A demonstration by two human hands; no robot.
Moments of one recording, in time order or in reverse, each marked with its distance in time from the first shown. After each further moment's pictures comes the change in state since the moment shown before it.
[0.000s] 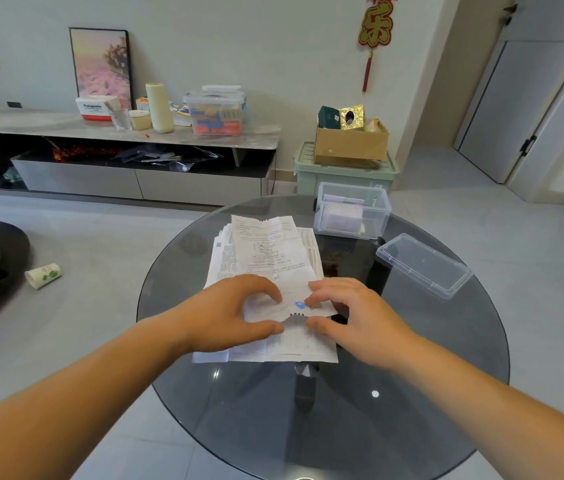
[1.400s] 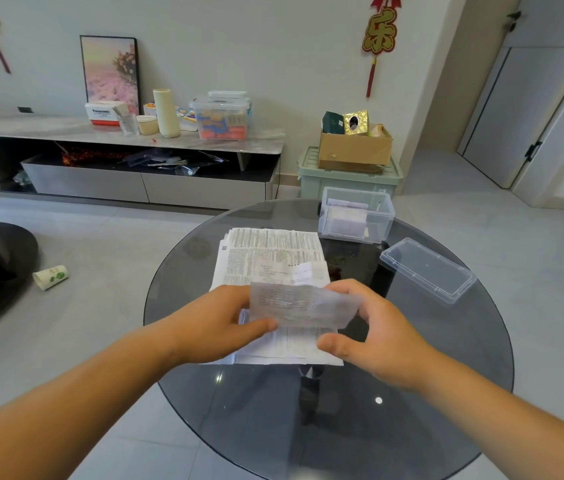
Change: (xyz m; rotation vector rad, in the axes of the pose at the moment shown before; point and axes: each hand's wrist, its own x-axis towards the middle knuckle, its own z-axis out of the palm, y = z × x) left_hand -0.019 0.003 -0.002 -0.163 -0.029 0.010; right_hand -0.030 -0.013 -0.010 0.321 0.008 -0.004
